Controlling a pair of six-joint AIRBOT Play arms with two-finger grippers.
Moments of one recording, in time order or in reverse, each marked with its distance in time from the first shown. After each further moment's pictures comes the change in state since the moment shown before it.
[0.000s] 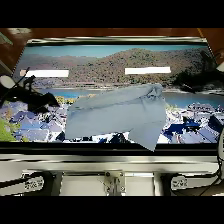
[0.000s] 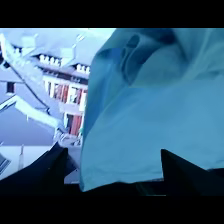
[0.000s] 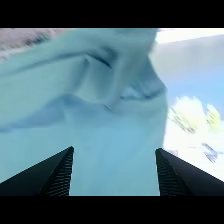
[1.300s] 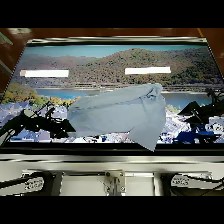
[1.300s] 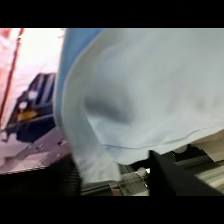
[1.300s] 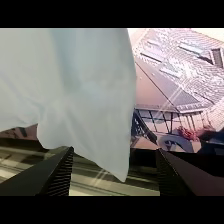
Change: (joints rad) left arm -0.048 -0.023 -0.532 -0.309 0.292 0.146; right arm -0.258 0.095 -0.368 0.127 0.226 -0.114
